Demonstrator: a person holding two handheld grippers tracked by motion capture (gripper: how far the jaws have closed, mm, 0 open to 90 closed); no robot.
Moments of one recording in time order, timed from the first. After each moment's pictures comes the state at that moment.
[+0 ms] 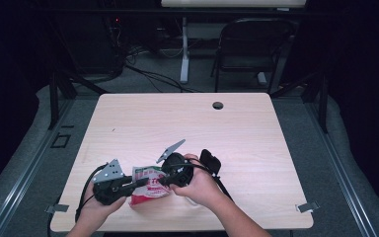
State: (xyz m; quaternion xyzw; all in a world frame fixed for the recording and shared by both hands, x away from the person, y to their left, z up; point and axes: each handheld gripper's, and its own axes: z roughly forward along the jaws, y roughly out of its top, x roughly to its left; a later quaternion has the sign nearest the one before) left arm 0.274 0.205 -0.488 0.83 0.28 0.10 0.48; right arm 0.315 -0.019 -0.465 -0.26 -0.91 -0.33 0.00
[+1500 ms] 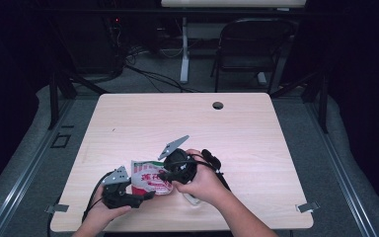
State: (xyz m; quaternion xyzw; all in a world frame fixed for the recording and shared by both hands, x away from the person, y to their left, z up) left arm 0.290 0.205 -0.551 0.83 0.30 0.04 0.48; right arm 0.313 -0.027 -0.442 -0.22 -0.91 -0.35 -0.02
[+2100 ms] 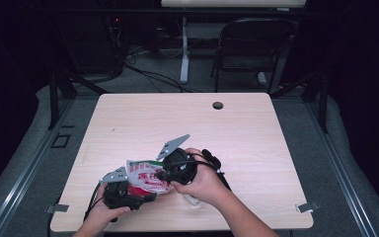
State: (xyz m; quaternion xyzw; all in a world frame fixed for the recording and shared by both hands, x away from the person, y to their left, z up) left arm 0.294 0.207 -0.561 0.80 0.30 -0.02 0.52; right arm 0.302 -0.027 -0.423 -0.20 -0.91 -0.37 -0.03
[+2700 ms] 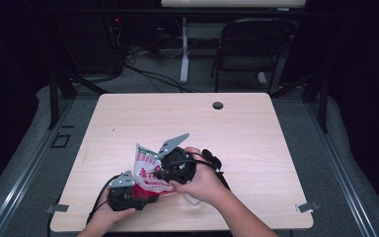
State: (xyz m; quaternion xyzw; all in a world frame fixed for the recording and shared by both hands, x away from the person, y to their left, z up) left arm 0.290 0.196 -0.570 0.84 0.28 0.02 0.47; right arm 0.303 -0.025 -0.420 -0.20 -0.90 -0.38 -0.03
